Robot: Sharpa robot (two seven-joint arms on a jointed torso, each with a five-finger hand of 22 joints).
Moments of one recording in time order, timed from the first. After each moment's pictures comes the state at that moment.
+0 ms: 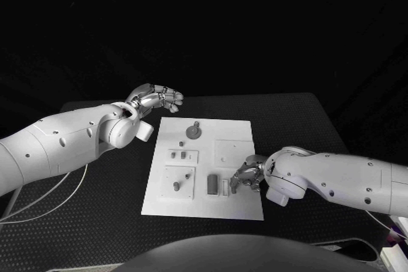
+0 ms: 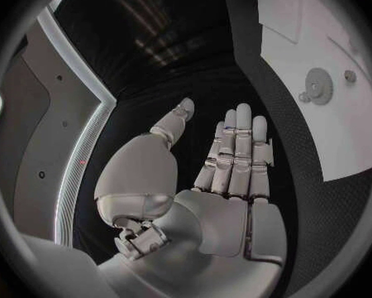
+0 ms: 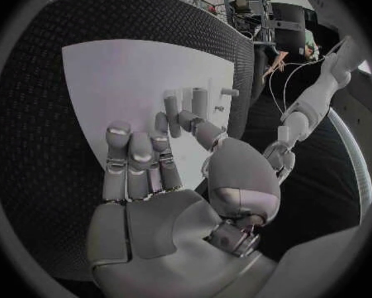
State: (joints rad) left arm 1.20 -0.69 -0.11 1.17 -0.27 -0.13 0.29; left_hand 1.00 -0.08 0.42 -0.27 0.07 0.79 0.20 0.29 0.45 1.14 0.13 0.13 0.13 0.98 0.07 0.66 0.42 0.03 0.60 -0.03 0.91 0.87; right arm 1.10 -0.76 -0.23 1.58 -0.79 -0.17 -0.60; right_hand 0.84 -0.14 0.73 -0.24 0.27 1.02 0.10 0.30 0.52 1.07 -0.01 1.18 1.12 1.23 -0.11 1.32 1.12 0.25 1.09 0.00 1.13 1.17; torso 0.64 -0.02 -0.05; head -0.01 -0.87
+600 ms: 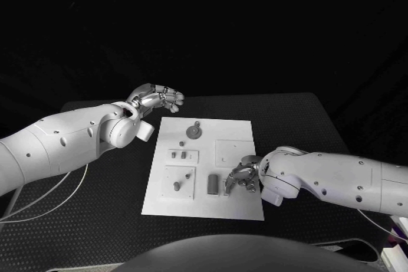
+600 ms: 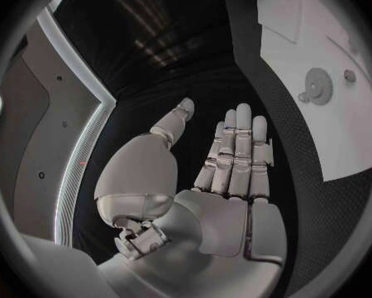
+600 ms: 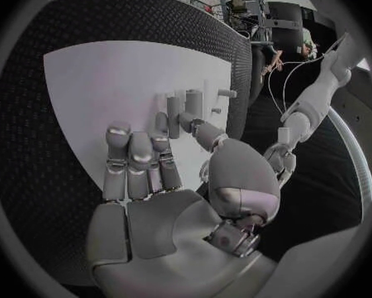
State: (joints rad) left arm 1.20 -0.69 -0.11 1.17 -0.27 -0.13 0.29; left_hand 1.00 -0.08 0.42 -0.27 0.07 0.79 0.20 0.29 0.45 1.14 0.13 0.13 0.13 0.98 0.07 0.66 0.42 0.03 0.60 -0.03 0.91 0.87; right arm 1.10 -0.72 -0.23 1.56 -0.77 -0.17 -0.60; right_hand 0.81 -0.14 0.73 -0.23 0.24 1.02 0.10 0.30 0.51 1.07 -0.01 1.18 1.12 1.23 -0.10 1.32 1.13 0.25 1.09 0.00 1.13 1.17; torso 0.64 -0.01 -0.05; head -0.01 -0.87
